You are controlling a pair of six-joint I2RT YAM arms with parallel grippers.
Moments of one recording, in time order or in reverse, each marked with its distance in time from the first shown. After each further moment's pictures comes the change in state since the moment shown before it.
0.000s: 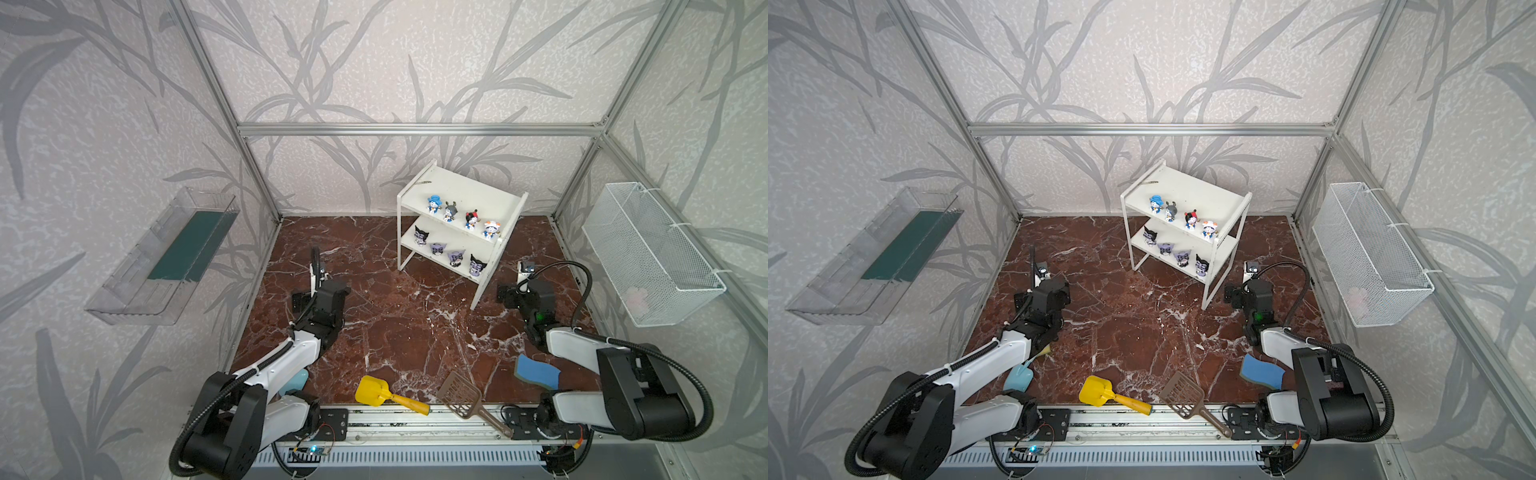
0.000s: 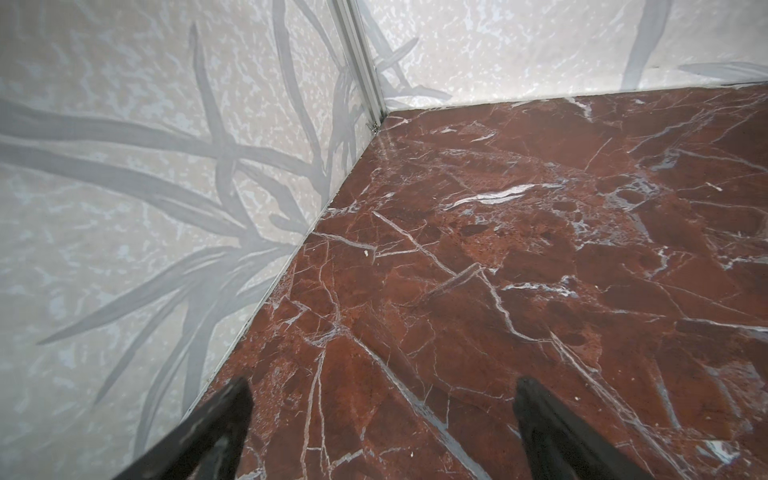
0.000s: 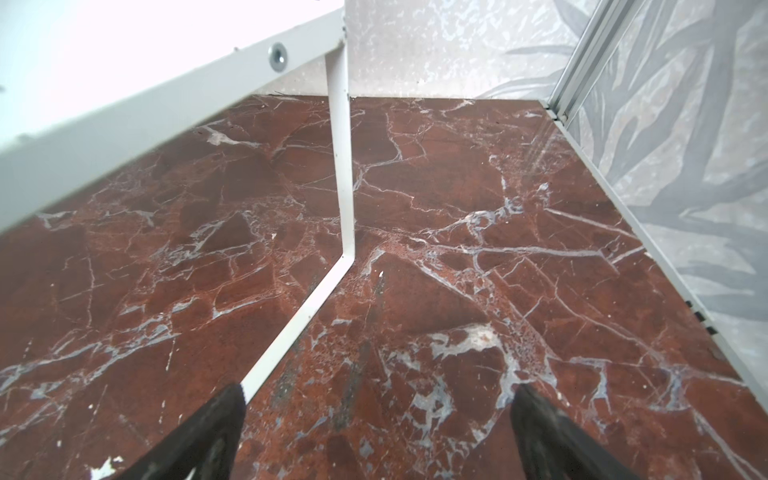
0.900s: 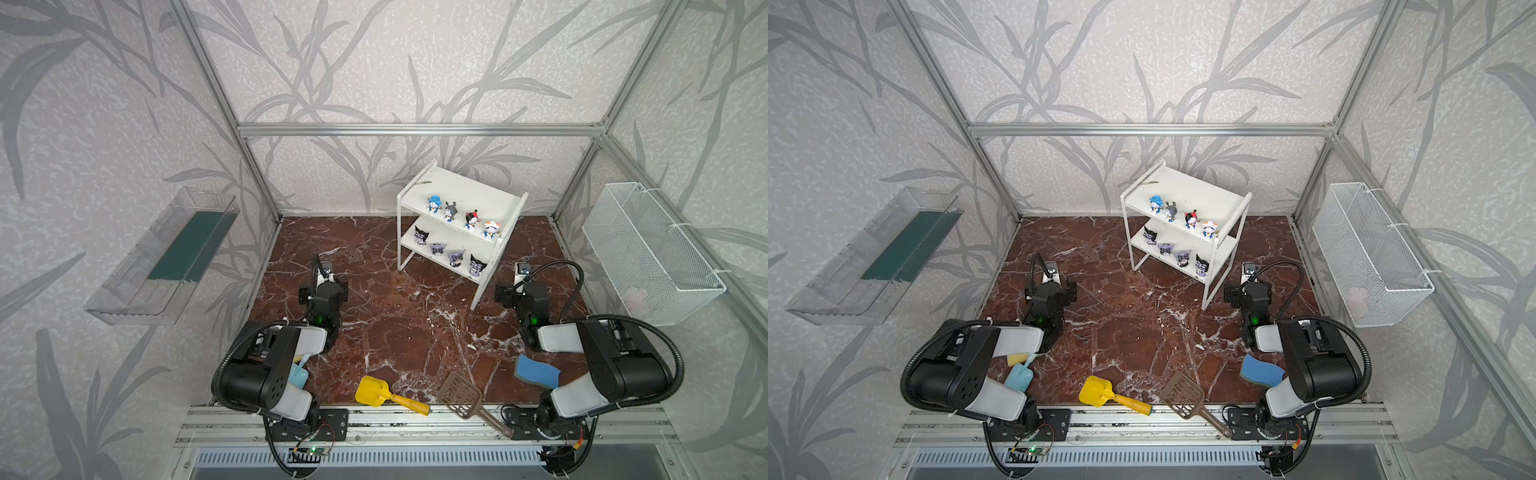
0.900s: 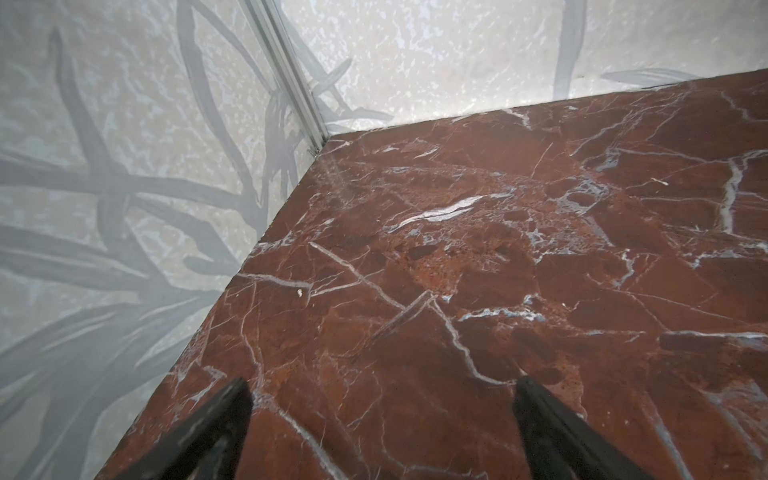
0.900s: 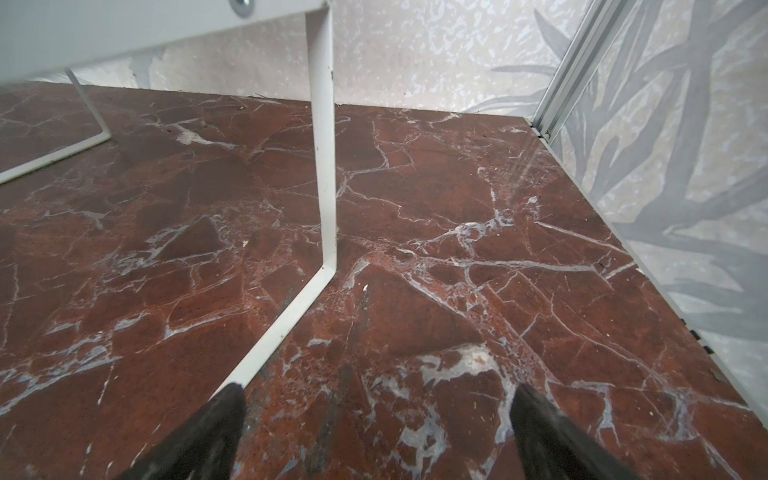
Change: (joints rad) left arm 0.124 0.352 -0.060 0.574 0.238 0.189; right arm 0.001 0.198 -0.021 0.256 0.051 -0.040
